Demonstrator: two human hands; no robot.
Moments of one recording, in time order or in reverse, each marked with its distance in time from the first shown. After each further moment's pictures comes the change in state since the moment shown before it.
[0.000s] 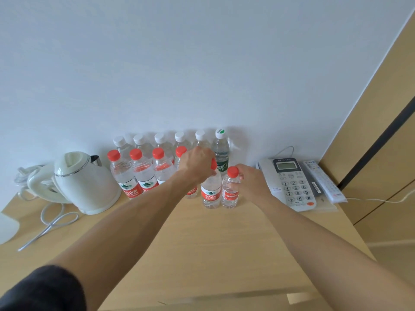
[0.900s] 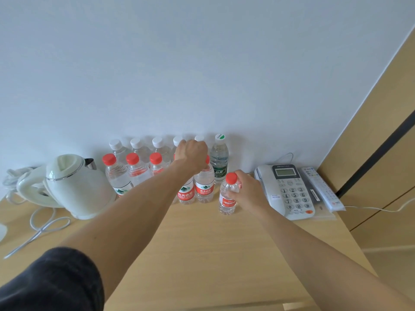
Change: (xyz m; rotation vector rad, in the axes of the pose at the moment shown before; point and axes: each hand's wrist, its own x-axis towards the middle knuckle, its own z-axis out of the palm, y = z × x) left_hand 0.046 -0.017 -0.007 0.239 -0.051 0.006; right_hand 0.000 0.005 0.013 -0.021 0.001 0.019
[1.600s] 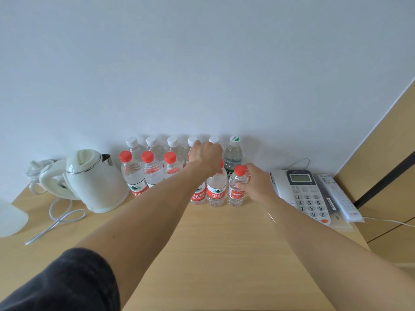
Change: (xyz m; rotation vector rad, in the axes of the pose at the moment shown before) left_hand -0.006 0.002 -0.003 -0.038 -0.019 -0.012; right_hand 0.040 -0.009 0.000 0.106 -0.029 0.088
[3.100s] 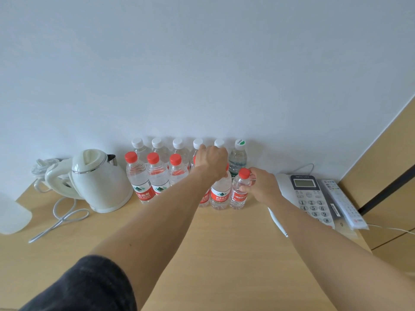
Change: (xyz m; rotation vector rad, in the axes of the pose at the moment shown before) left_hand 0.001 0.000 0.008 -0.015 0.030 -0.033; right_hand -0.003 -0.015 -0.014 -0.082 -0.059 0.027
